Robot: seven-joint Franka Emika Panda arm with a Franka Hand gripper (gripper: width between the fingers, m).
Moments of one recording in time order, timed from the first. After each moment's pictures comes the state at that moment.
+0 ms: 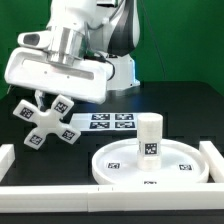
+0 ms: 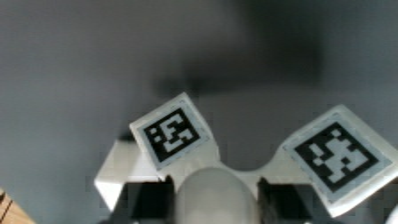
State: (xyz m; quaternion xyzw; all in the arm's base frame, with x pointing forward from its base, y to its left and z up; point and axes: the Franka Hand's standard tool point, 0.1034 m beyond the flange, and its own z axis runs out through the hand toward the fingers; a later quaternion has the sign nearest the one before) arm 0.440 -0.141 0.050 0.97 -0.04 0.19 0.12
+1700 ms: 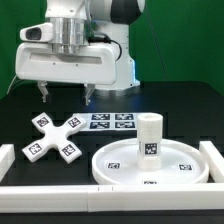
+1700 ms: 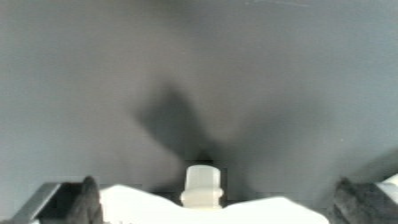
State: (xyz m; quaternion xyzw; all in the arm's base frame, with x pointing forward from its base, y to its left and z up) arm 0.425 -0.118 0.085 1.00 -0.05 0.03 0.02
